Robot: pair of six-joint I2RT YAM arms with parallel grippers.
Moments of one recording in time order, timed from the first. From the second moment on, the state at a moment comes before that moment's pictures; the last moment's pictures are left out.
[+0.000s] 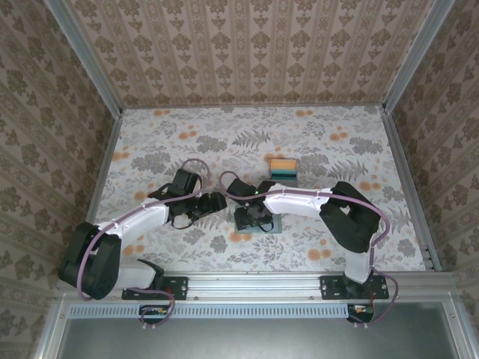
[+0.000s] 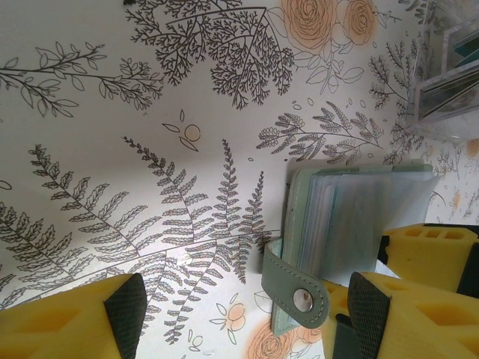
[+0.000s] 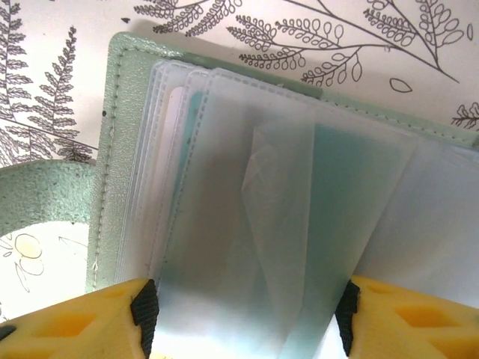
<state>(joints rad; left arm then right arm) -0.51 1.30 0.63 -0.33 0.38 -0.72 0.92 1.87 1.22 -0.70 0.06 0.68</state>
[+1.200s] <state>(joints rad) -0.51 1.32 0.64 -0.32 0.39 -0.72 0.81 1.61 1.03 -0.84 0.29 0.77</state>
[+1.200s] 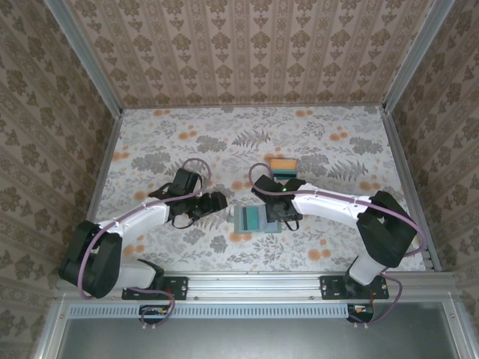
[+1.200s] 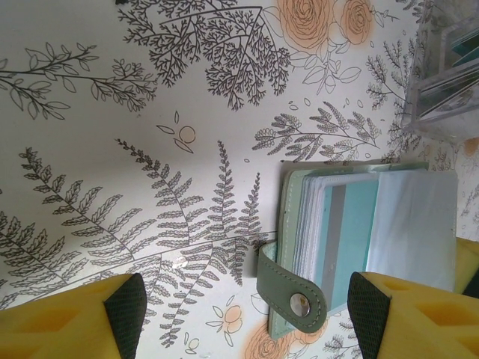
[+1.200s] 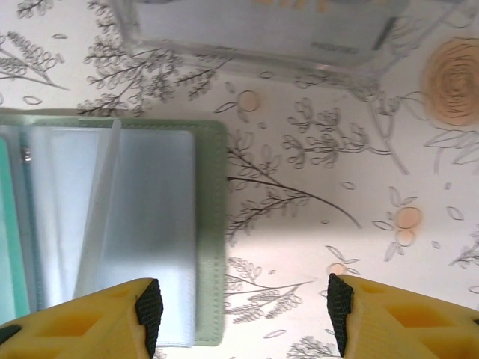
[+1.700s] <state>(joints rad) -0.64 1.38 0.81 -0.34 0.41 -0.69 0.78 1.41 0.93 -0.59 0.10 0.73</state>
